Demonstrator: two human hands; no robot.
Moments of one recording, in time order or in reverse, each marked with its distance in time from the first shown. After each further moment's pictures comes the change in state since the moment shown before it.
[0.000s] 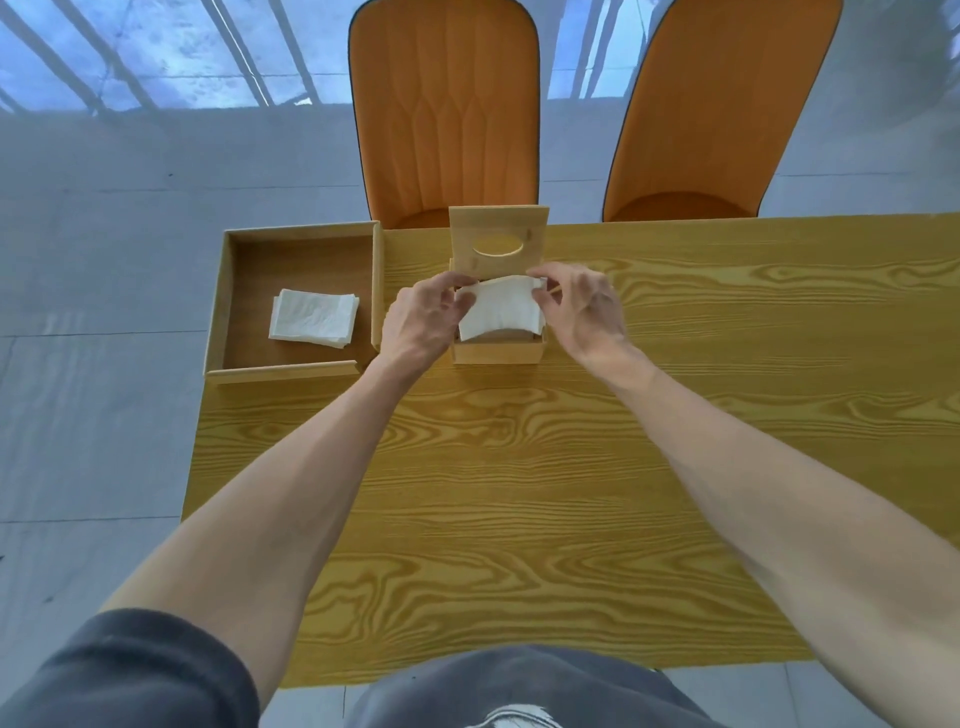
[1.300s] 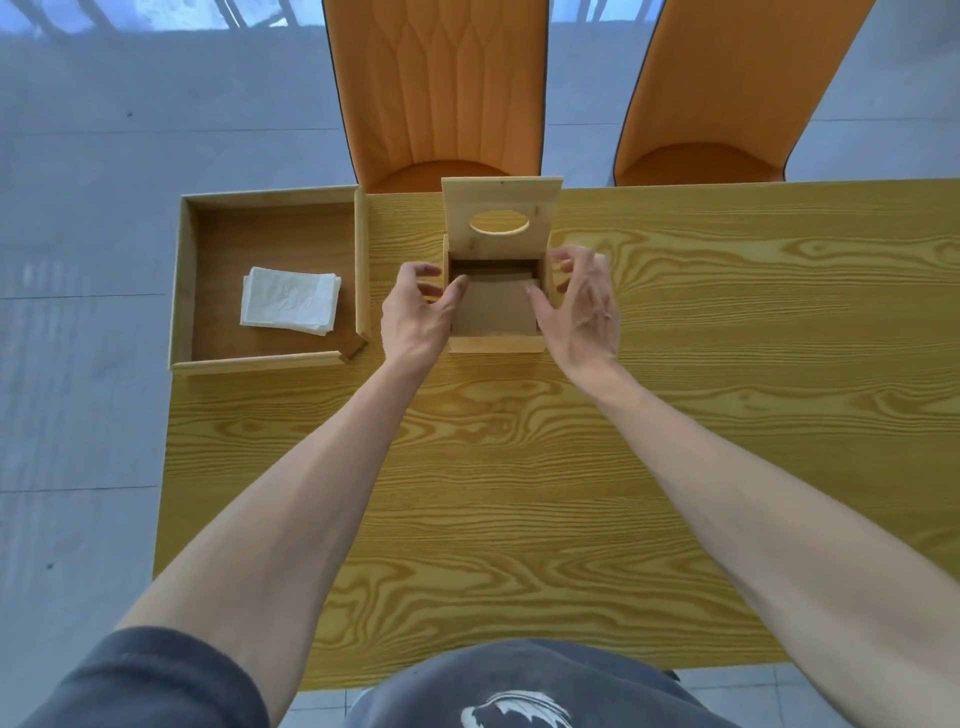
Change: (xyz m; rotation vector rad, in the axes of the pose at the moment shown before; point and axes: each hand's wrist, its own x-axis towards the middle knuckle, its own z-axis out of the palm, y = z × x) left_hand 0.028 -0.028 0.036 -0.172 0.113 -0.312; right_hand -0.001 0.014 0.042 0.067 0.094 0.154
